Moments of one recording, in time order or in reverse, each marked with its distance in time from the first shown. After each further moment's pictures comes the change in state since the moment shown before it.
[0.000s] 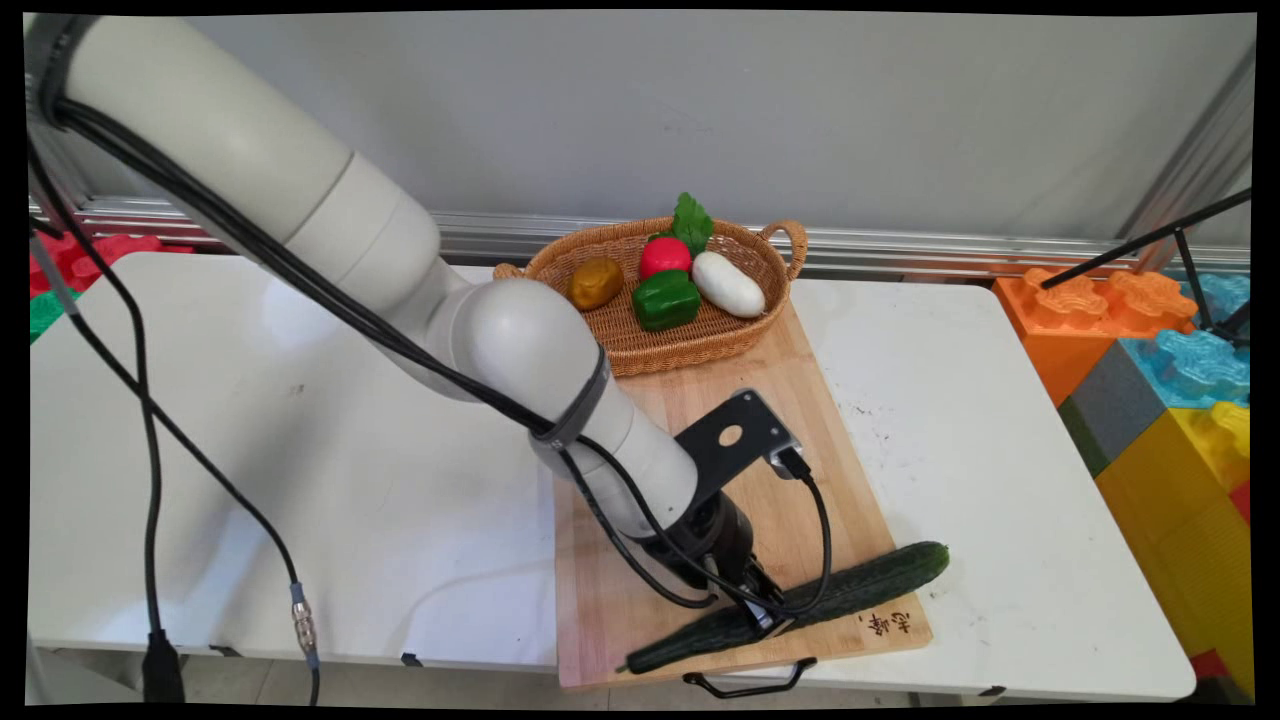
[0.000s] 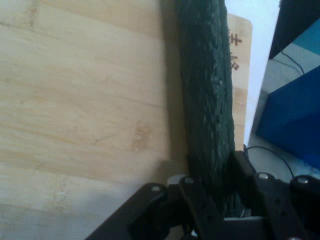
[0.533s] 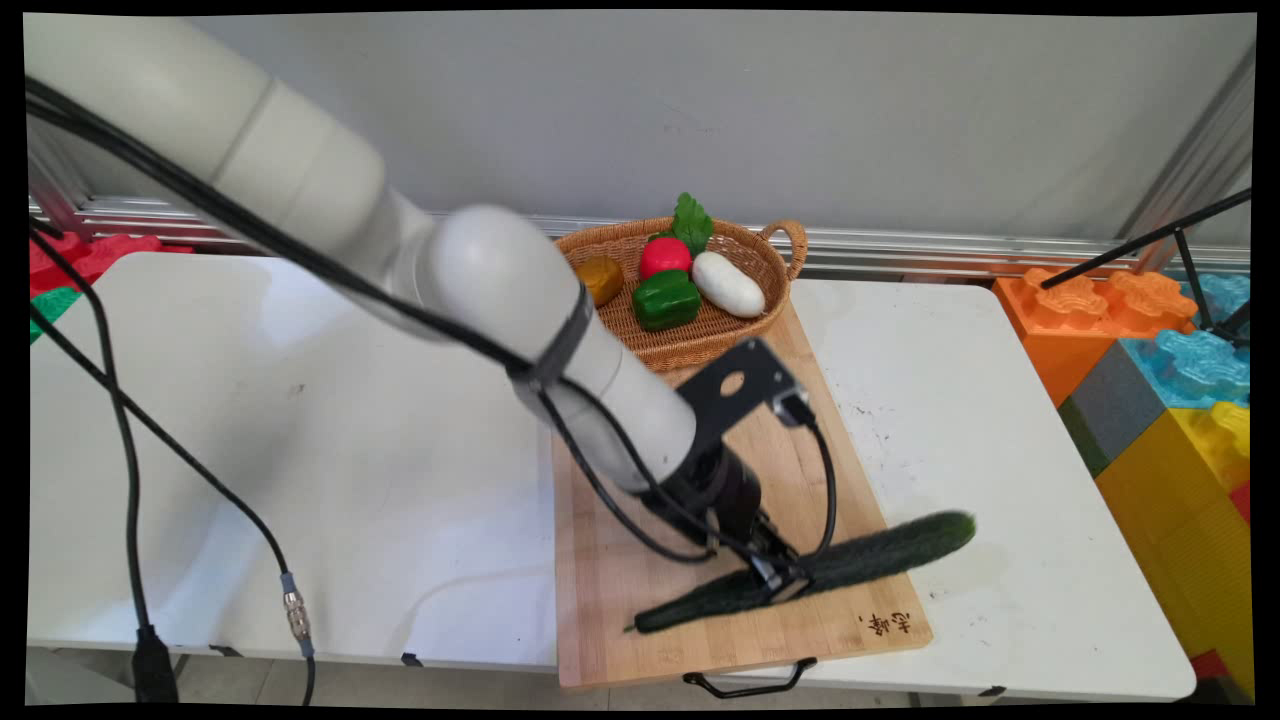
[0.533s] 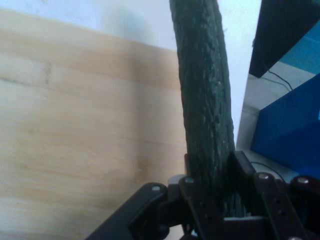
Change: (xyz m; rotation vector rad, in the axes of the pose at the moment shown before) arm 0.023 -0.002 -0.041 -0.017 0.053 0.056
